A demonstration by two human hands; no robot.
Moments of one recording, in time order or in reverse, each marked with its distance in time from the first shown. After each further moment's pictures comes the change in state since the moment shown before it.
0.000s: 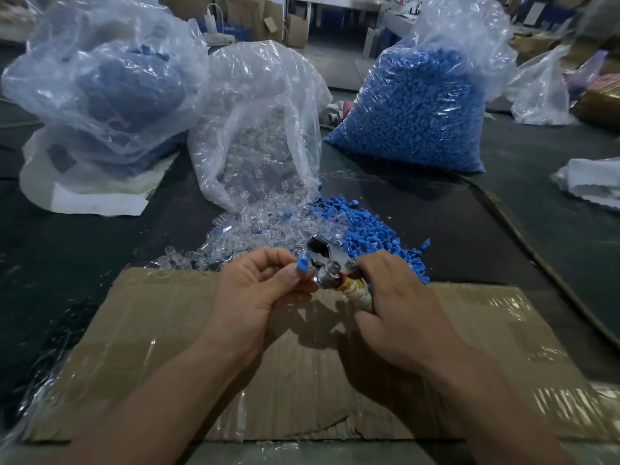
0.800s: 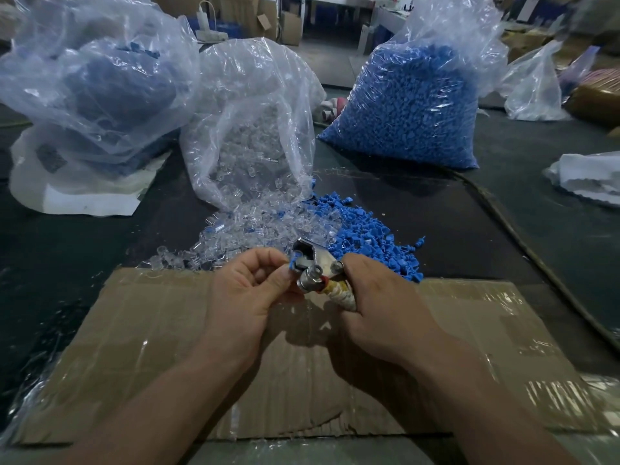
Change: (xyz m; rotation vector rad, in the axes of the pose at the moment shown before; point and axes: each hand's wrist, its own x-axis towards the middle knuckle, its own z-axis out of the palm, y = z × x) left_hand -0.003 -0.010 0.001 0.077 0.060 0.118; right_hand 0.006 -0.008 0.001 0.052 -0.102 0.012
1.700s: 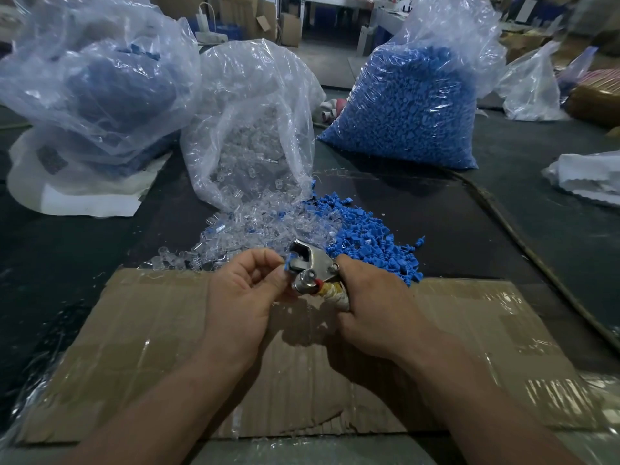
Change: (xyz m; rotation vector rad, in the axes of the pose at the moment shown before) left_hand -0.002 0.001 0.001 0.080 0.064 0.053; right_hand 0.004 -0.004 0.002 0.033 -0.015 0.009
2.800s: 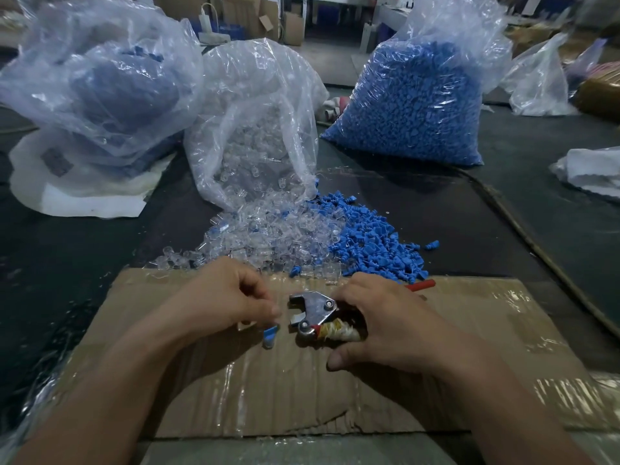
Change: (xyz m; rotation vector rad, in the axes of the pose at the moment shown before) left_hand 0.028 0.033 -0.038 0.888 -0.467 -0.213; right_hand -0.009 0.017 -0.003 -0.033 -0.232 -0.081
